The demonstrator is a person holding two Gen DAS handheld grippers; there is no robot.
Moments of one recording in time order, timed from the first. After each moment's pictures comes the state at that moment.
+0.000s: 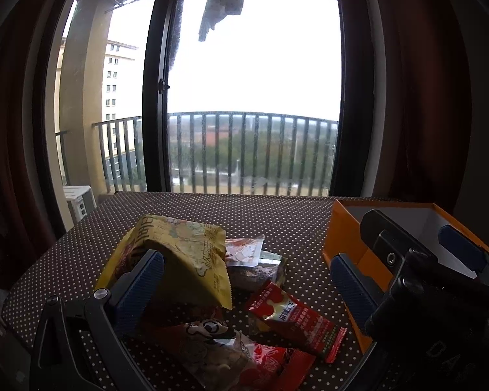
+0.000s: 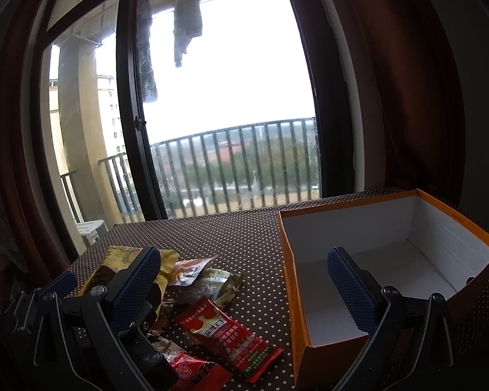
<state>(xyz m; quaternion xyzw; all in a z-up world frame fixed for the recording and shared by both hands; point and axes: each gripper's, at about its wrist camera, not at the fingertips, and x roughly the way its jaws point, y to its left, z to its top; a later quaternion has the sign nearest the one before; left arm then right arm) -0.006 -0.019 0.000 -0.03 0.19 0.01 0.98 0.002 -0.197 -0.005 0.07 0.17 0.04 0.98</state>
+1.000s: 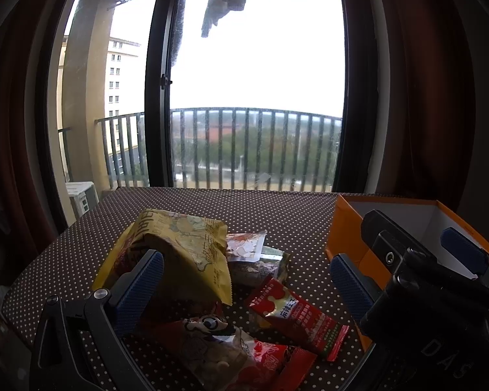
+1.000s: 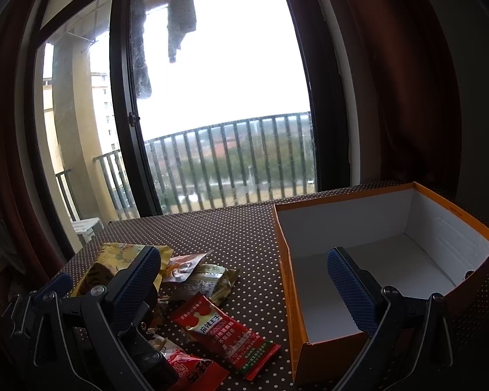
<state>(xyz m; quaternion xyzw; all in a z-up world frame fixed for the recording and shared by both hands) -0.004 -0.022 -0.001 -0.03 0.20 0.01 0.98 0.004 -0.198 -0.008 0.07 0.19 0.03 0.98</state>
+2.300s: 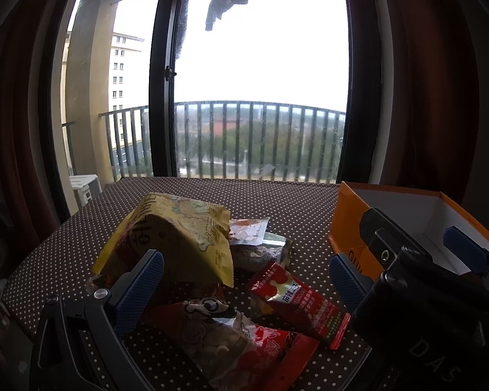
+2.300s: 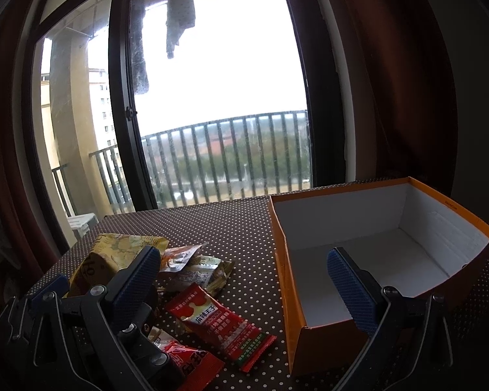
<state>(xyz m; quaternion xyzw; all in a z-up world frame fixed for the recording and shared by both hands) -0.010 -0.022 -0.016 -0.03 0.22 0.02 0.98 -0.002 -0.196 -0.016 0.06 0.19 0.02 0.98</state>
